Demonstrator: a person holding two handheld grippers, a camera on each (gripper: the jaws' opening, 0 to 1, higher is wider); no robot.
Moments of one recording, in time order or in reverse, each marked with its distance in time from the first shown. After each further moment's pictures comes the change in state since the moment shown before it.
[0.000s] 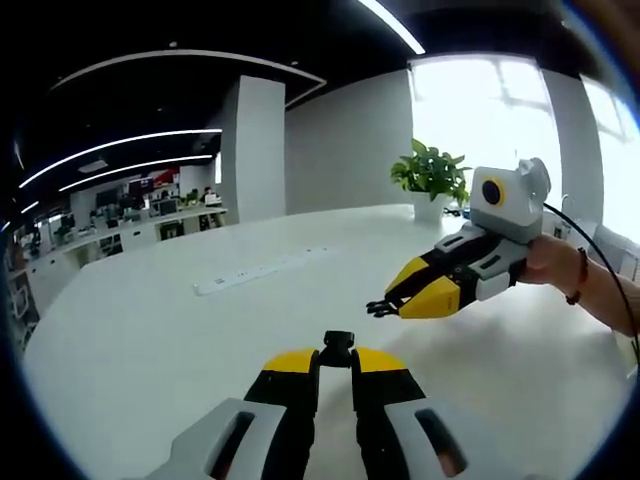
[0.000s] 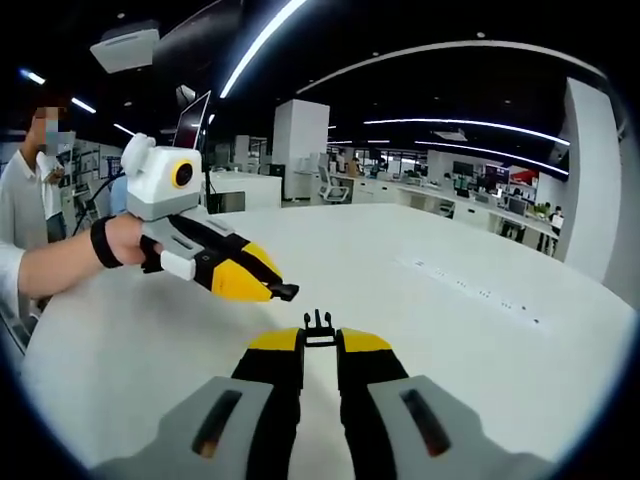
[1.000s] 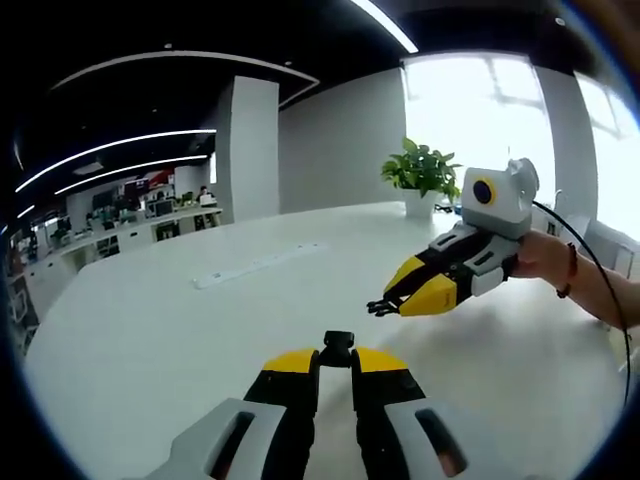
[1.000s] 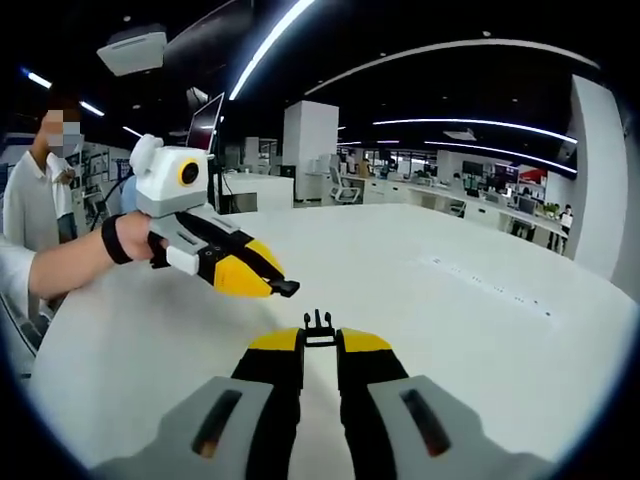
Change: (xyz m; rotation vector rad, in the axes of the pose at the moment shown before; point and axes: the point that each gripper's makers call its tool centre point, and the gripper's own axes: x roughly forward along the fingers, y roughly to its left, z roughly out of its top) left arm -0.023 -0.015 -0.011 0.019 0.009 -0.022; right arm -0.004 0.012 0.000 0.014 -0.020 0.052
